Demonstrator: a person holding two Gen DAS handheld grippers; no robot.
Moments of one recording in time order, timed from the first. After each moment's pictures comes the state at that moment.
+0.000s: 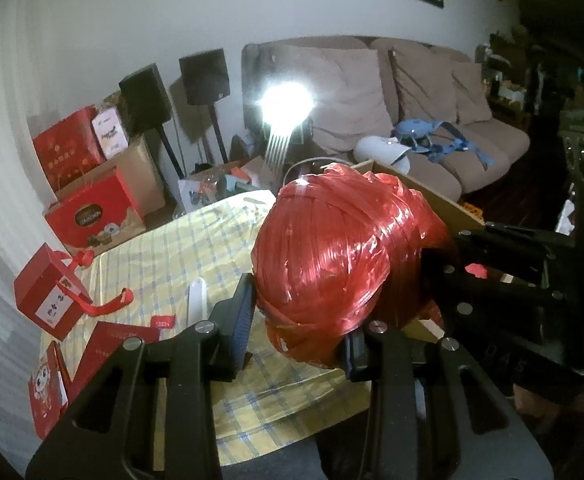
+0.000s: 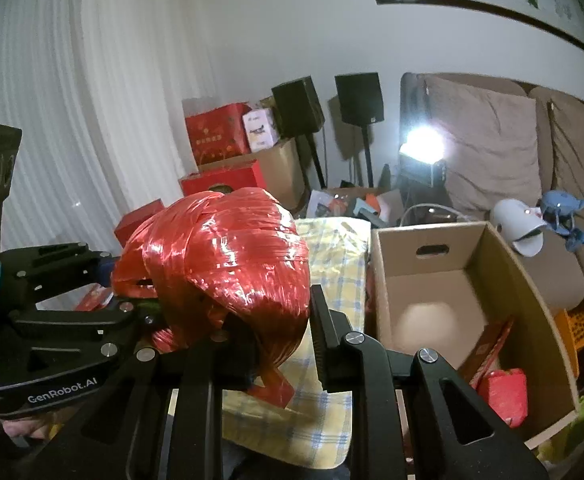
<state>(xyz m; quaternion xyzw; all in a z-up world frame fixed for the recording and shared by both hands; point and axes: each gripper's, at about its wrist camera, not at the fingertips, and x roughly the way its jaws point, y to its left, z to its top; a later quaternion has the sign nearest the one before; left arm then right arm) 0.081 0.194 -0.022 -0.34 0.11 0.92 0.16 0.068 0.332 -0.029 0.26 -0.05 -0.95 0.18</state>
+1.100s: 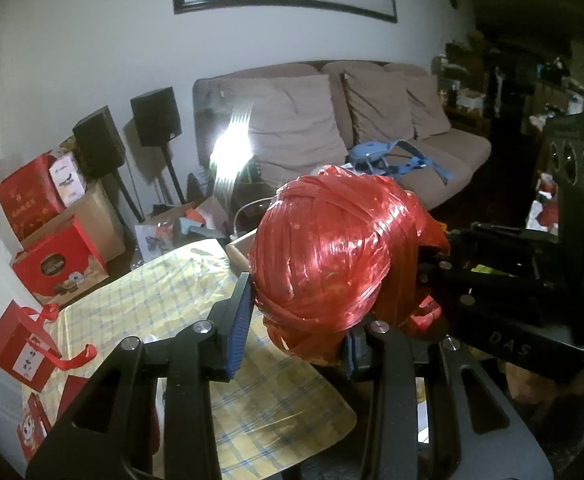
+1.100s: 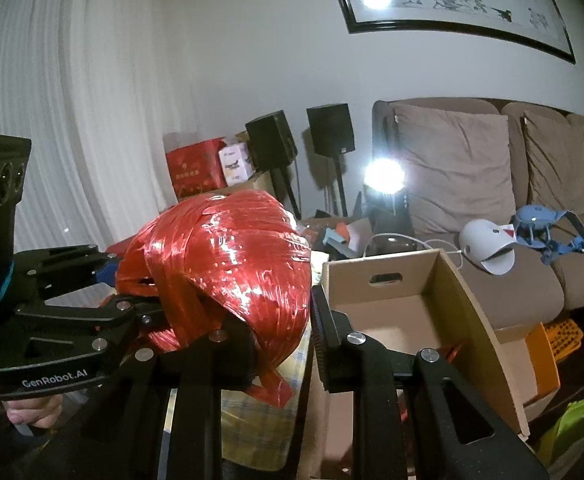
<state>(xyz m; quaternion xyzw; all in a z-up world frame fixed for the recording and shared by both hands) 0.076 0.259 0.006 -0.30 0.13 0.92 0.24 0.082 0.410 -0.003 0.22 -0.07 -0.96 0.15</state>
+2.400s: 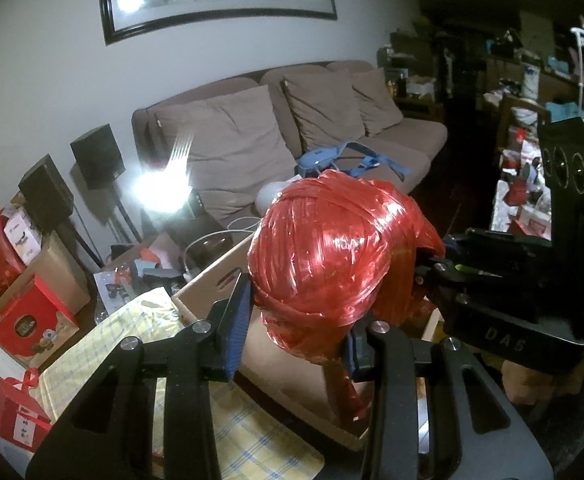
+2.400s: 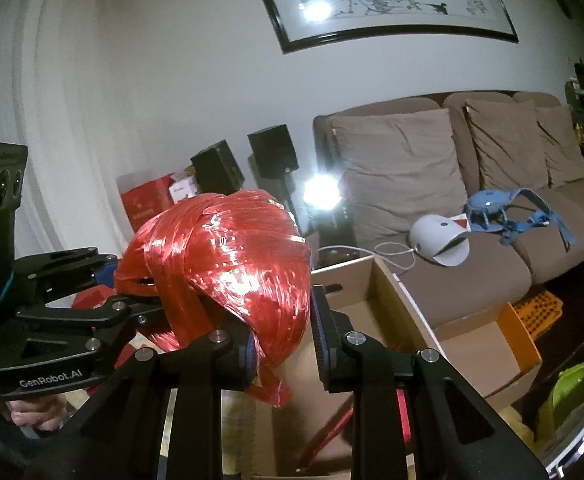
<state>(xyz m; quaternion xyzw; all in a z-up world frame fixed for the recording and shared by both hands) 0.064 0.347 0.027 -0.27 0.18 0.89 0.31 0.098 0.490 0.006 0.20 -0.13 -0.97 0.07</state>
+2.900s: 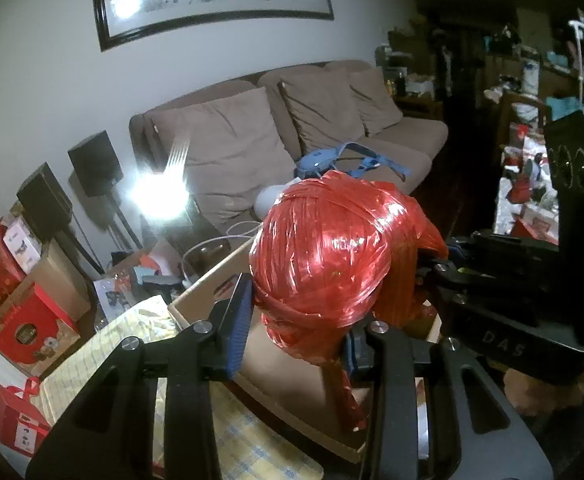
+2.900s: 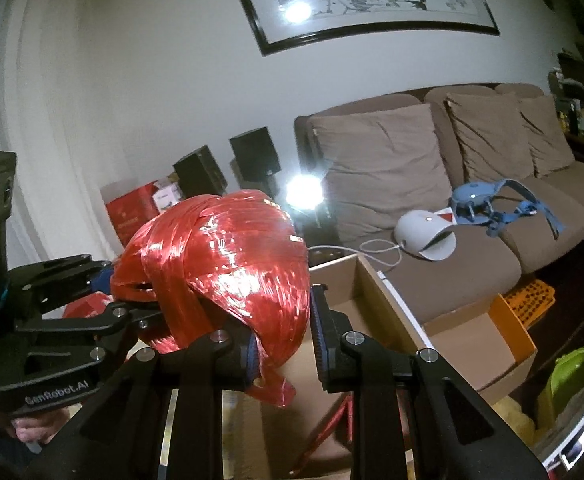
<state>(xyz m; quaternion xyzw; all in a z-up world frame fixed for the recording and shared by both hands) 0.065 0.369 0.019 -0.26 0.19 0.90 0.31 0.094 0.502 0.003 0.20 -0.15 -0.97 0.04</state>
